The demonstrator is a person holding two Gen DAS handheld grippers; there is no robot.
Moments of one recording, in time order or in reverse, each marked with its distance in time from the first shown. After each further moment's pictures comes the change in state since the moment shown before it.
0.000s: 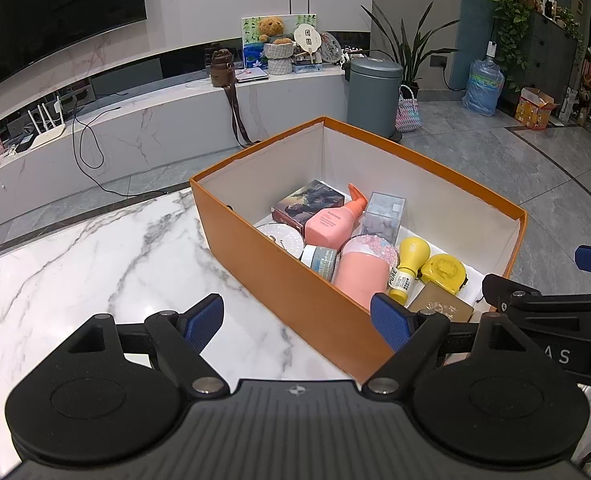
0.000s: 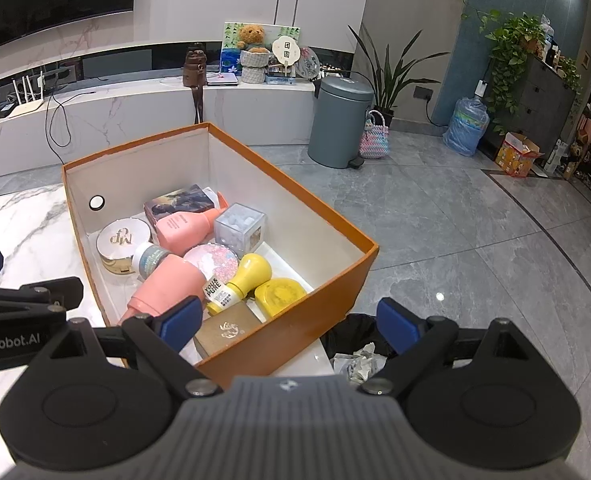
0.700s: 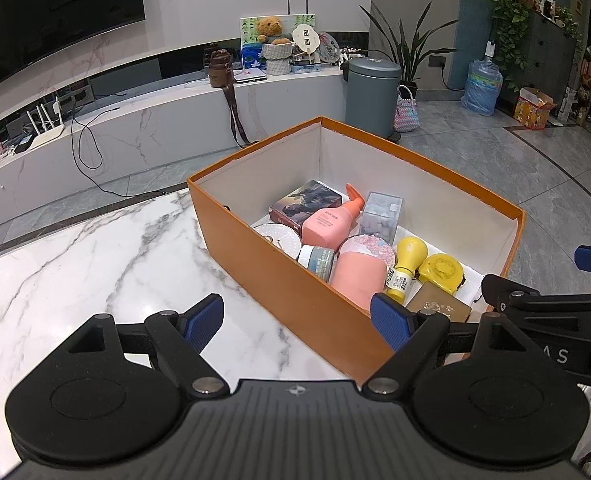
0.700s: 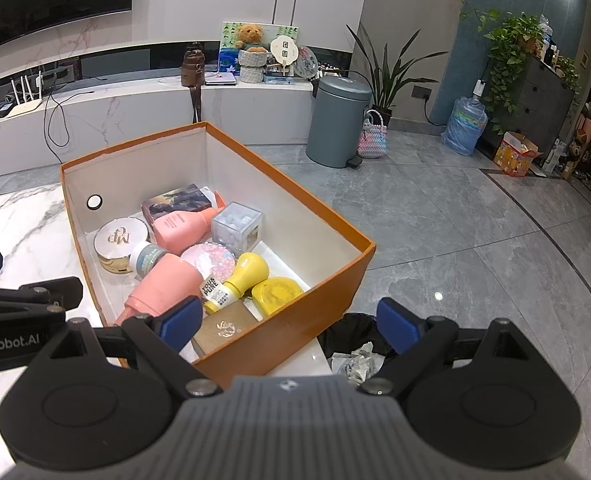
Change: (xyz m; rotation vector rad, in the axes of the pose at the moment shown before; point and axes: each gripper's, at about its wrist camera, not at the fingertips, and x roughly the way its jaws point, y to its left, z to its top) left arm 0.000 -0.001 0.000 0.000 -0.001 0.000; right arm 0.000 -0.001 0.000 0.000 0.000 -0.002
